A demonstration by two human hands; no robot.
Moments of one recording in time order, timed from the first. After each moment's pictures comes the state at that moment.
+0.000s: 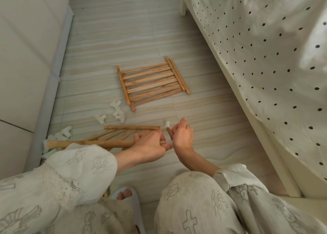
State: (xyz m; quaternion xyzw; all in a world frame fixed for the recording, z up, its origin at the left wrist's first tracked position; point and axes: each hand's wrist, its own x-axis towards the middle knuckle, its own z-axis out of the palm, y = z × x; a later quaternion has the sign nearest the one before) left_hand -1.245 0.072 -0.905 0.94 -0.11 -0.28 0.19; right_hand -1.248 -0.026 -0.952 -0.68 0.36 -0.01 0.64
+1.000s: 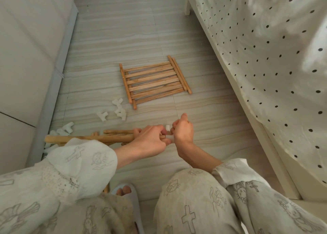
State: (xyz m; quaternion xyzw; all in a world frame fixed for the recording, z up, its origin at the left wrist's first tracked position) left_hand -1.244 0.072 -0.894 0.93 -0.10 -0.26 0.22; right_hand -1.239 -0.024 -0.935 -0.66 0.40 0.03 0.63
